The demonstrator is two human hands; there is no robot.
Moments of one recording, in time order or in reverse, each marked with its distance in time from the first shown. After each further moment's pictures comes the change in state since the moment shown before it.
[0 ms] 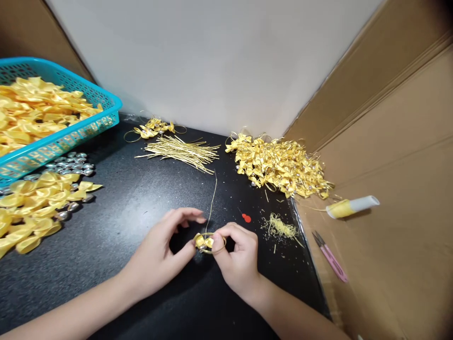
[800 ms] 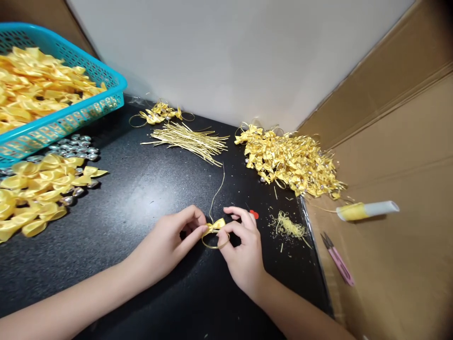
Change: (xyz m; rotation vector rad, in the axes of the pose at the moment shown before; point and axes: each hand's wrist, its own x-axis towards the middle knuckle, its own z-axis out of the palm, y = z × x) left_hand 0.004 0.000 -0.002 -0.098 -0.217 -0.117; right_hand -0.005 0.008 -0.004 -0.229 -0.095 0.090
